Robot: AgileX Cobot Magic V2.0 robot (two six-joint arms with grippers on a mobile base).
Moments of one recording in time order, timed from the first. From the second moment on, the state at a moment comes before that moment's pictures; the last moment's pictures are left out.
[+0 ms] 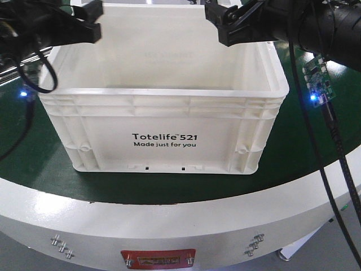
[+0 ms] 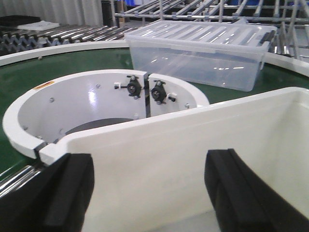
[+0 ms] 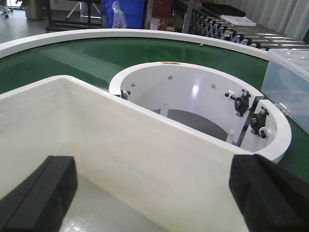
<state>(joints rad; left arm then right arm) -0.33 1.33 -1.02 0.00 -0.06 0.05 0.41 1.35 -1.14 0.90 0.09 -0.99</state>
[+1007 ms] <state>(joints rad) -0.09 1.22 -1.02 0.01 0.15 0.05 0.15 1.41 -1.22 0.83 0.36 -0.70</state>
